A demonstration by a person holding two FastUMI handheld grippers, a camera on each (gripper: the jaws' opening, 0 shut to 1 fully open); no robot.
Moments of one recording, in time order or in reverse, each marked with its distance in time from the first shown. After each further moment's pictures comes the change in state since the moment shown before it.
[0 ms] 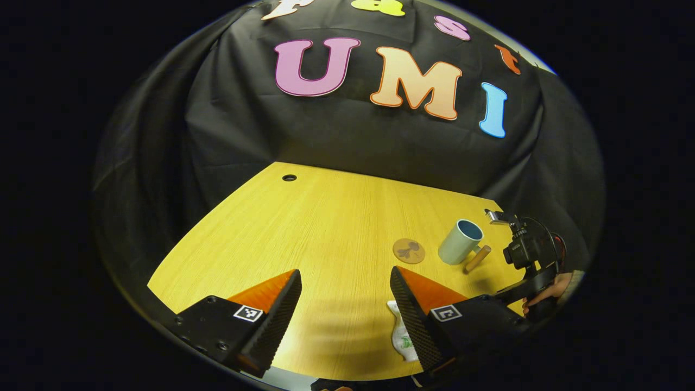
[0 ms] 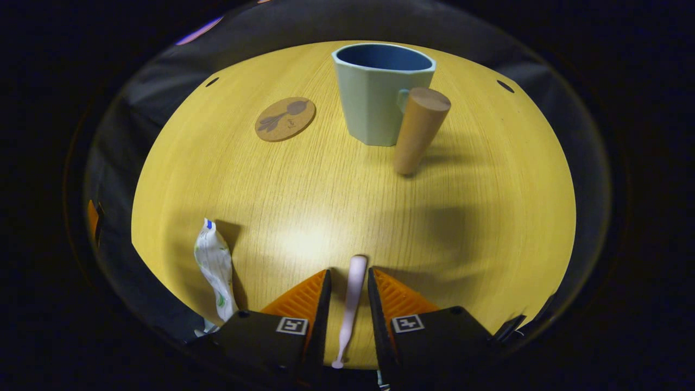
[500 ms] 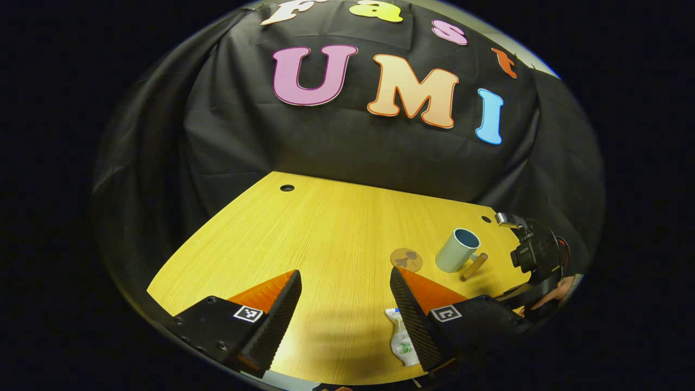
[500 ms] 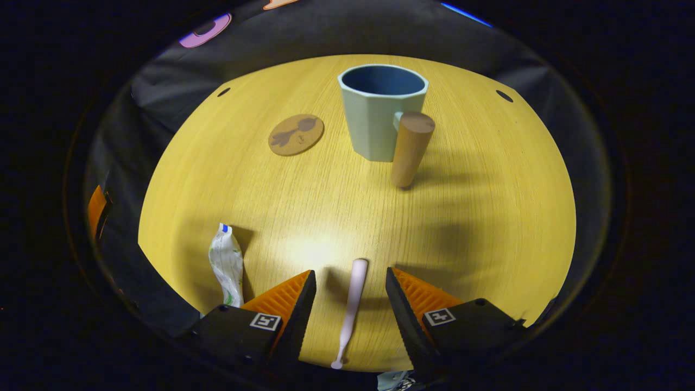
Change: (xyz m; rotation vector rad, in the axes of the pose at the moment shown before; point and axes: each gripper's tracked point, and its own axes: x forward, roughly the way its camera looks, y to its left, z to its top) left arm -0.001 0.001 0.015 0.006 -0.053 -0.011; right arm -0.011 0.005 0.001 -0.004 -0.044 0.056
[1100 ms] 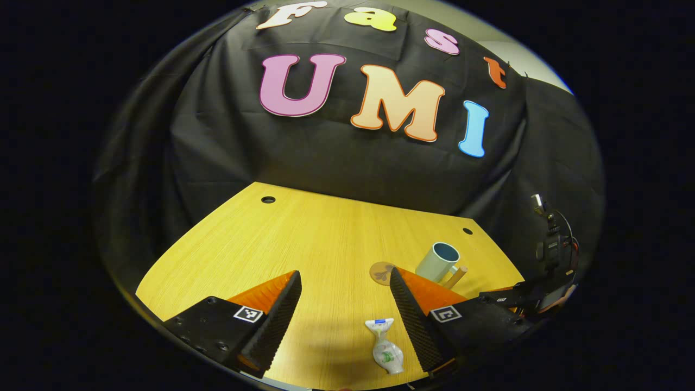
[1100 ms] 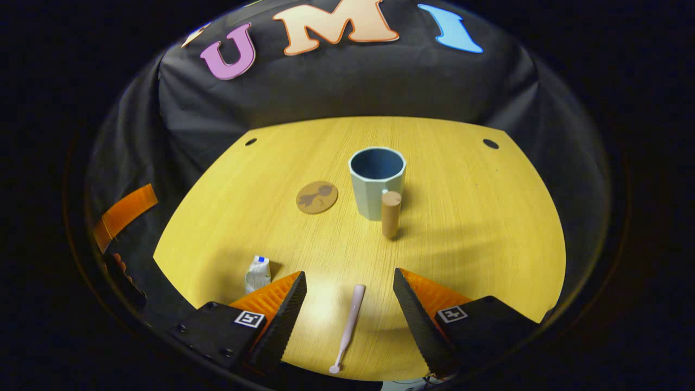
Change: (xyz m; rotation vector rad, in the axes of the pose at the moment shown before) left arm 0.006 -0.020 0.018 -0.016 -0.065 -0.078; right arm -0.060 0.002 0.035 -0.029 -0.319 0.078
